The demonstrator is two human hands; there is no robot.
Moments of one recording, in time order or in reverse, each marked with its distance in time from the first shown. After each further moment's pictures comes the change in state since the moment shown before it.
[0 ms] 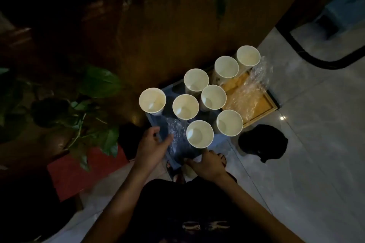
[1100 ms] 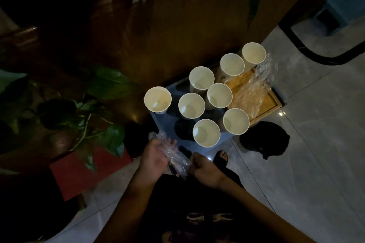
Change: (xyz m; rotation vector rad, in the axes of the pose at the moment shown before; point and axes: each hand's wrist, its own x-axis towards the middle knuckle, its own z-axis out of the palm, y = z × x) left_hand -0.012 -0.004 0.002 -1.294 -0.220 -0.527; right_hand -0.025 -0.024 0.004 0.224 -0.191 -0.206
